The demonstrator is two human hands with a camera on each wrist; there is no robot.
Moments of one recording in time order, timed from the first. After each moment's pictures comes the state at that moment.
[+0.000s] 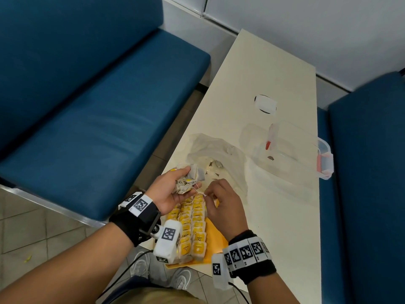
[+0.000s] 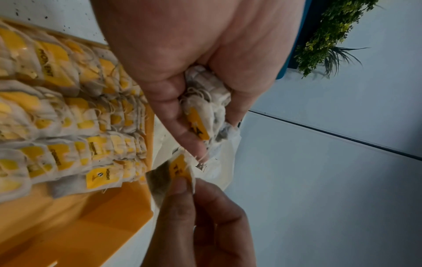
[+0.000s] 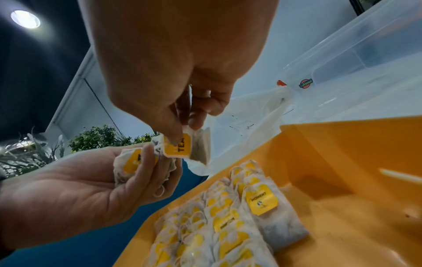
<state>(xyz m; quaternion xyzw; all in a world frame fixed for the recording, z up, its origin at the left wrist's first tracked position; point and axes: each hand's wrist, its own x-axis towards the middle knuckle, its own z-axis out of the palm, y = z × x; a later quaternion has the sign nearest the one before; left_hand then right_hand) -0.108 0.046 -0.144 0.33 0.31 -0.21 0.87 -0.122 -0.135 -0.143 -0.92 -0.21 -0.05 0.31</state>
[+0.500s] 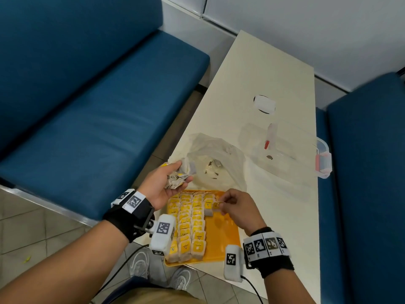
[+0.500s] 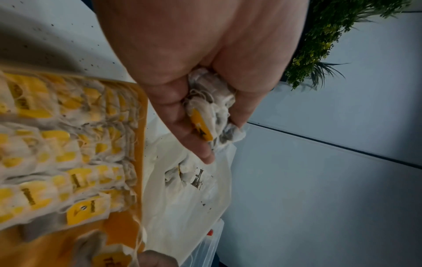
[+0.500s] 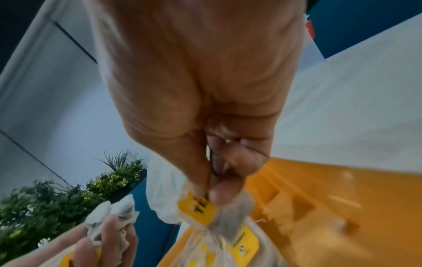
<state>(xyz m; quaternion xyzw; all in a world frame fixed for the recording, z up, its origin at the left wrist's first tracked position) -0.109 0.062 -0.144 0.33 0.30 -0.17 0.88 -0.107 -0.177 -0.135 -0.88 0.06 0.25 0.41</state>
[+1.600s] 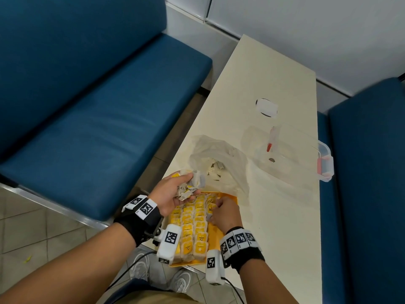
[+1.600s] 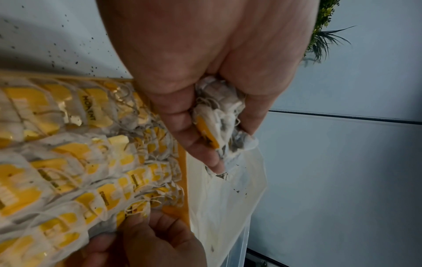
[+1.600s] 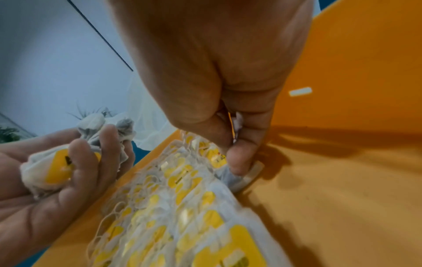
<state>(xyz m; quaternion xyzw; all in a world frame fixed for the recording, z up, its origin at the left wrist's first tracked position) -0.120 0.049 -0.158 0.39 0.28 -0.21 0.85 -0.115 -0.139 -0.182 -0.92 0.14 0.25 0.28</state>
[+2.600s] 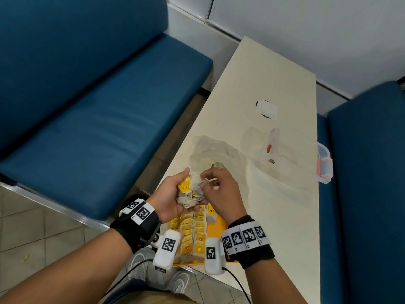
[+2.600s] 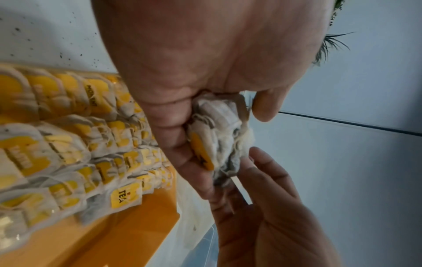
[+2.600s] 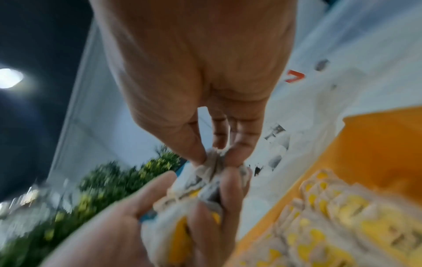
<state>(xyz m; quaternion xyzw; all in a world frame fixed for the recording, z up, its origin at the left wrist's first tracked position) -0.131 0.049 -0.141 0.35 0.23 -0.30 0.86 -0.101 -0.106 -0.108 -0.90 -0.07 0.09 0.42</state>
